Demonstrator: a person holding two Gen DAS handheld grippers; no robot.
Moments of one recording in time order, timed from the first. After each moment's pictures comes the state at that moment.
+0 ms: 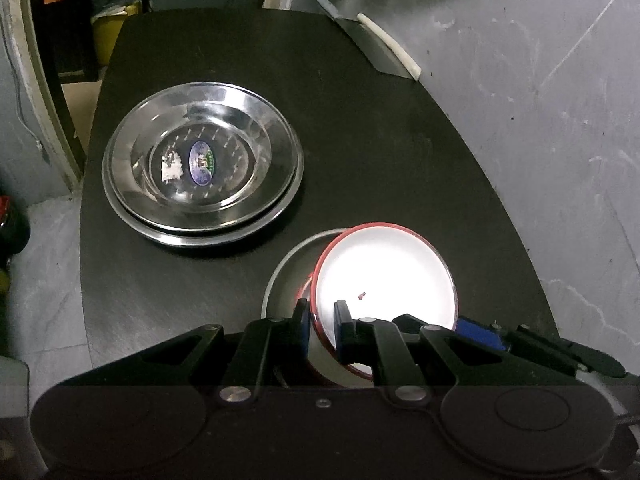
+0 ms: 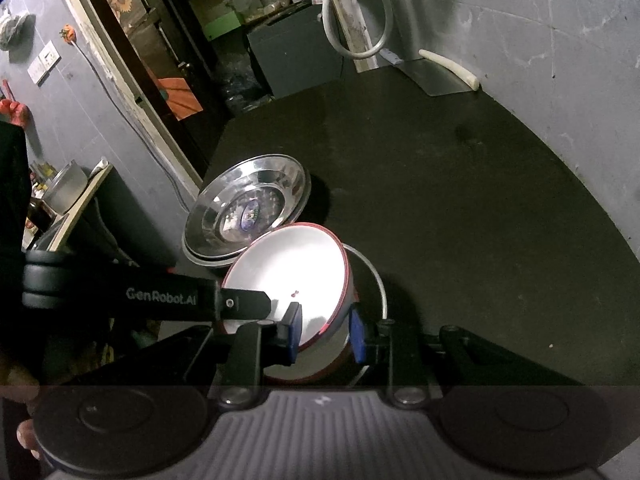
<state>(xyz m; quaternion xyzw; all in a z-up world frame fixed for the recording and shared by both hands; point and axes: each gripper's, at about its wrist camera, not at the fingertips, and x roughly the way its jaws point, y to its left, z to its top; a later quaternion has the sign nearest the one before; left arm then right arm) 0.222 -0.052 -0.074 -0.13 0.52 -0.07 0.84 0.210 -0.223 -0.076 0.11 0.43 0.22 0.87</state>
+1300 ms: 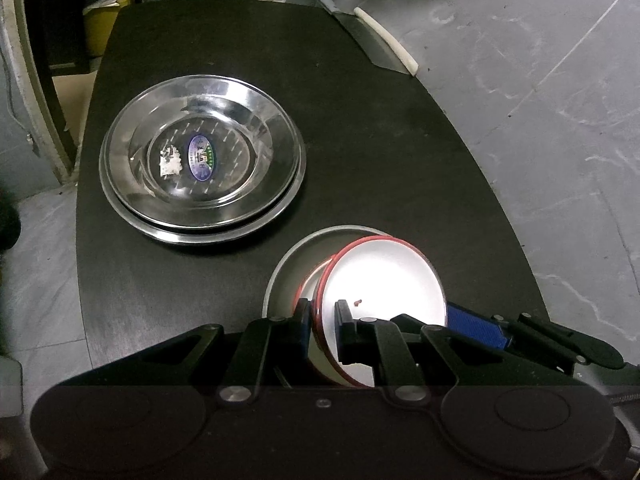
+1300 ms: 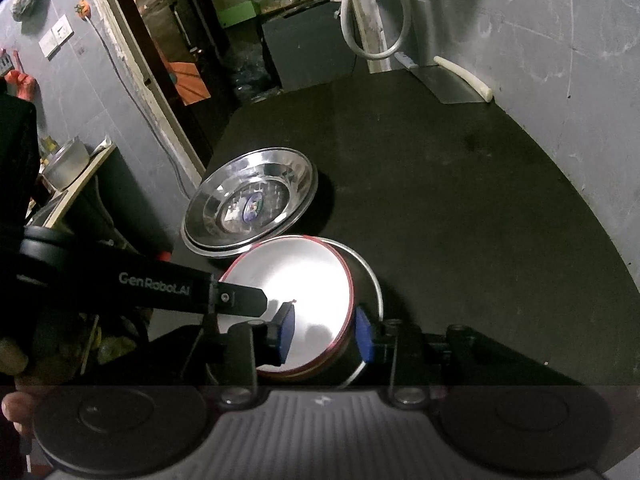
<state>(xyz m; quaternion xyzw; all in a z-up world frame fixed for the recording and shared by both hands) 0.224 -0.041 -0.076 -0.14 0.53 -0.09 0.83 0.209 -0.215 -0.074 0.07 0.43 0.23 0.87</state>
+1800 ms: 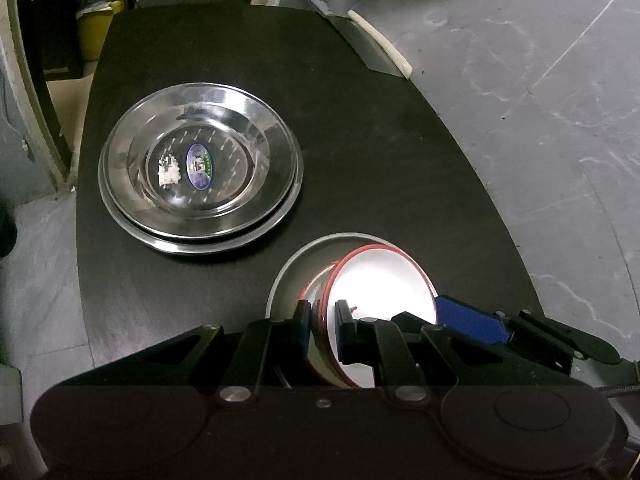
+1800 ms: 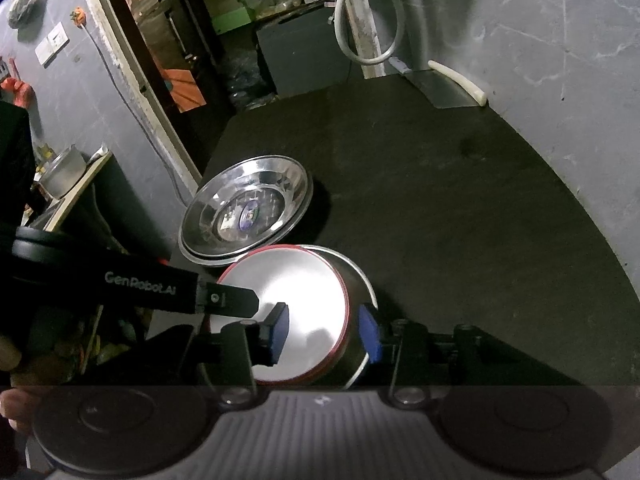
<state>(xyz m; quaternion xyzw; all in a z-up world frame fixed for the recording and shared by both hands) 0.226 -0.038 -0.070 -0.14 0.52 -0.10 0.83 0.210 -0.218 -0.072 0.08 0.42 0.22 0.87</state>
